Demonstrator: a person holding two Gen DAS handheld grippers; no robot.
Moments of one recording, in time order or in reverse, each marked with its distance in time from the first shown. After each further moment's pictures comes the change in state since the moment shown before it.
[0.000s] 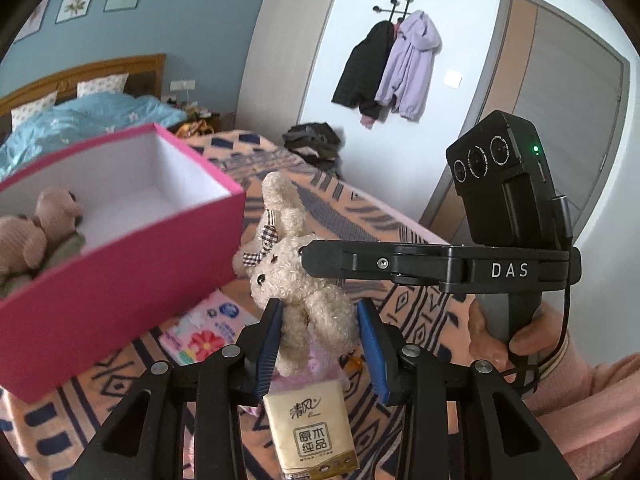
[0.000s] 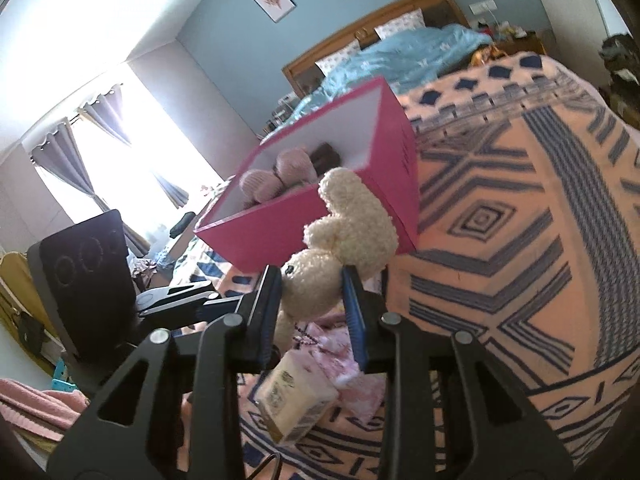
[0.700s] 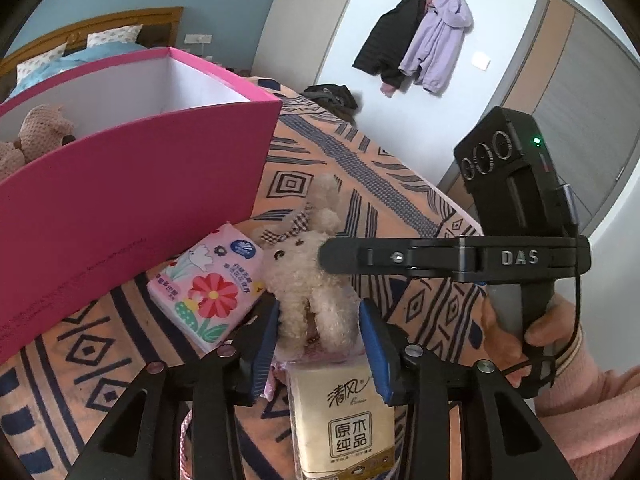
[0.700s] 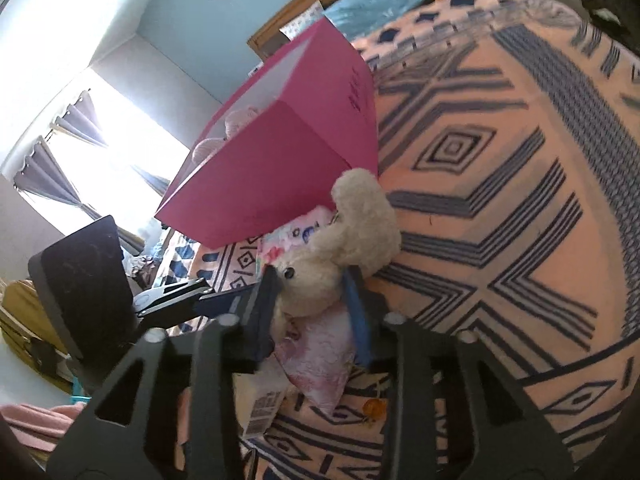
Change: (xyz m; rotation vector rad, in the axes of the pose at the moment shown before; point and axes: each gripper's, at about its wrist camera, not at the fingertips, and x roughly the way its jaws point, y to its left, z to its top) left arm 0.039 0.025 -0.027 -0.097 0.143 -0.001; right arm 0.033 -0.053 -0.024 0.184 0.148 -0.032
